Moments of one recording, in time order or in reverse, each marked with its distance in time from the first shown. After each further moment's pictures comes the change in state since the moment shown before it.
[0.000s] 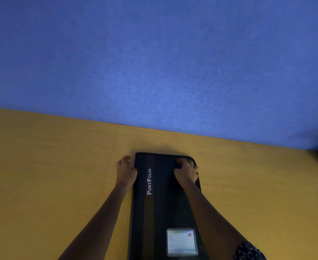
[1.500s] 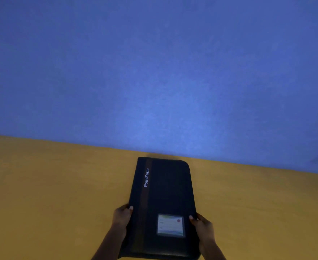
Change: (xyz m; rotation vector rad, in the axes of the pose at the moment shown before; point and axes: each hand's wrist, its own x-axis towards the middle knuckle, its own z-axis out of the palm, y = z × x) left_hand -0.107 -0.069 -0.120 -0.314 0.158 -0.276; right_hand -0.150 0.037 0.038 0.971 -0.157 0.230
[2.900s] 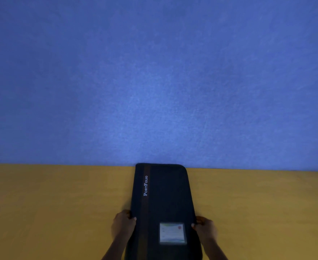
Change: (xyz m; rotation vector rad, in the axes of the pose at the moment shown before) left_hand 0.167 0.074 -0.115 0.795 0.043 0.219; right_hand 0.032 -0.025 0.199 -0.561 0.168 -0.041
